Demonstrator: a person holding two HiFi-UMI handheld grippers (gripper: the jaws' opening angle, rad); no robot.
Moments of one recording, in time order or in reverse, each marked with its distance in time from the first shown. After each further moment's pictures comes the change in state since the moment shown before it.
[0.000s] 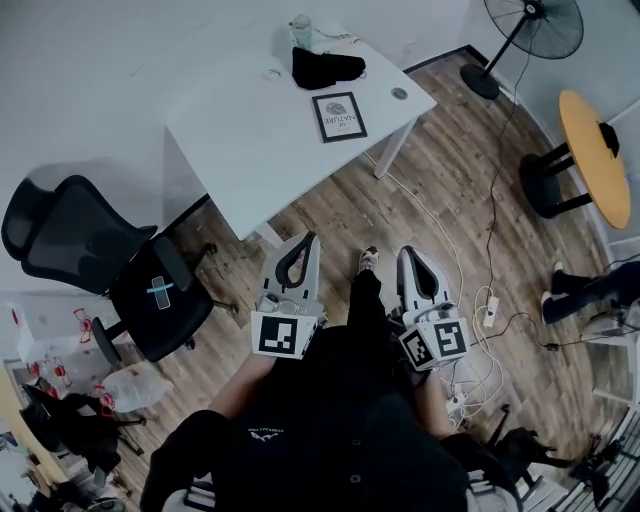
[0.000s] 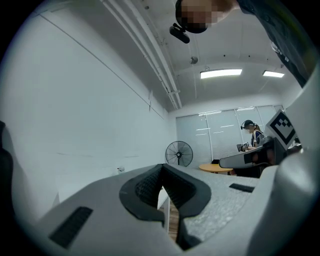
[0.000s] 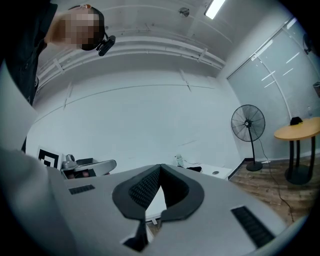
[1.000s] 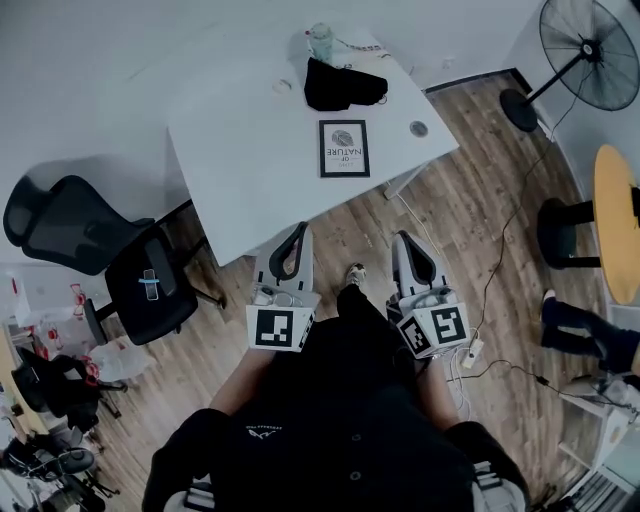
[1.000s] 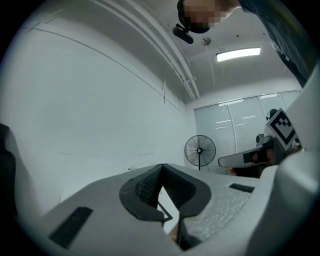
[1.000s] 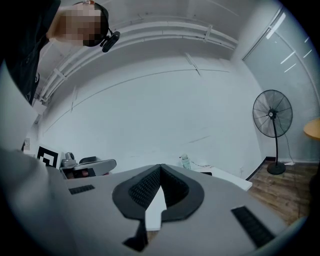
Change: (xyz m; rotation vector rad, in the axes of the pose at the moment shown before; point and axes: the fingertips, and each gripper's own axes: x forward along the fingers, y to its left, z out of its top) left arm 0.192 0.045 -0.008 0.009 0.050 0.231; right arm 0.188 -0.129 0.044 -0.011 0.084 0.218
